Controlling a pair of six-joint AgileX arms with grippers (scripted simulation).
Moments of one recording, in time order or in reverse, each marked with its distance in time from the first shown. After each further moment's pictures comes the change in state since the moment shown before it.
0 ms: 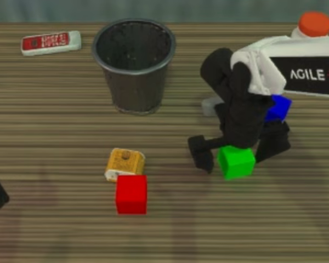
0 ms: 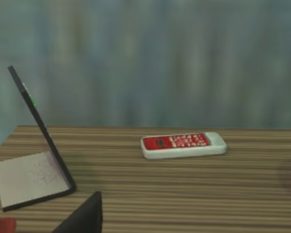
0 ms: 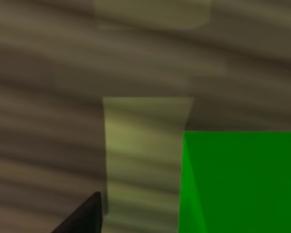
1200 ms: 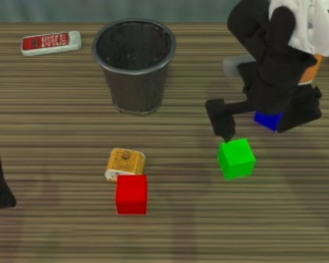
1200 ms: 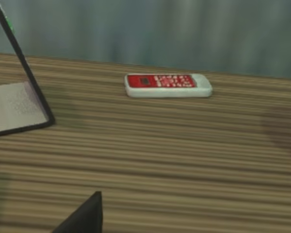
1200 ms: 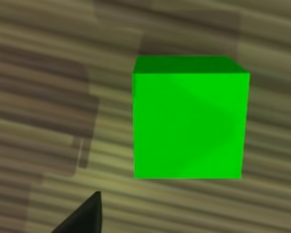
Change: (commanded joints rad) left arm -0.030 0.127 0.058 -0.096 -0.007 -0.089; right arm -0.037 -0.226 0.060 -0.204 -0.004 -0.023
